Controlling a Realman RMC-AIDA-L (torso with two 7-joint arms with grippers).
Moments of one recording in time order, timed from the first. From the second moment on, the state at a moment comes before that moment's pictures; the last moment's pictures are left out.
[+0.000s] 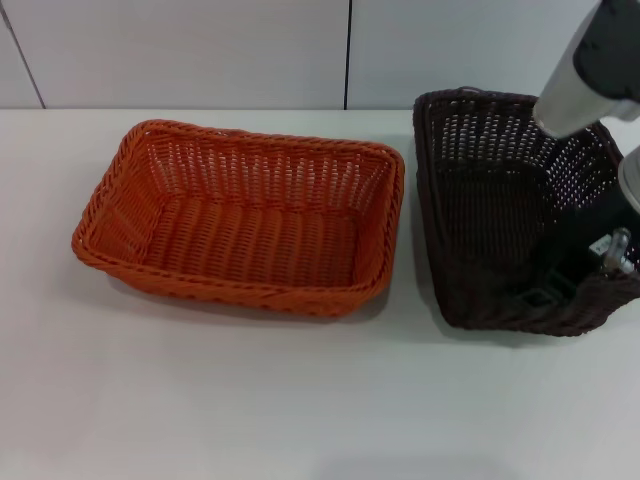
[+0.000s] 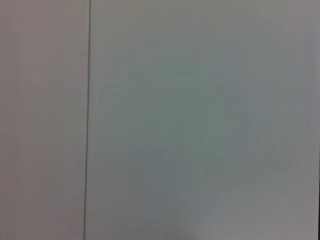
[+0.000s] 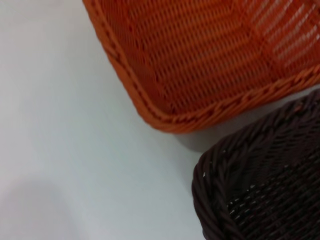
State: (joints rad) left arm -0.25 -2.06 -1.54 -0.22 2.56 1.10 -0.06; right arm 0.74 2.07 -1.23 -1.43 -2.60 -1.81 2.36
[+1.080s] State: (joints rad) left arm -0.24 -2.06 -1.56 -0.22 2.56 1.10 -0.06; right arm 0.86 2.07 -1.20 -1.76 -2.63 -1.98 2.44
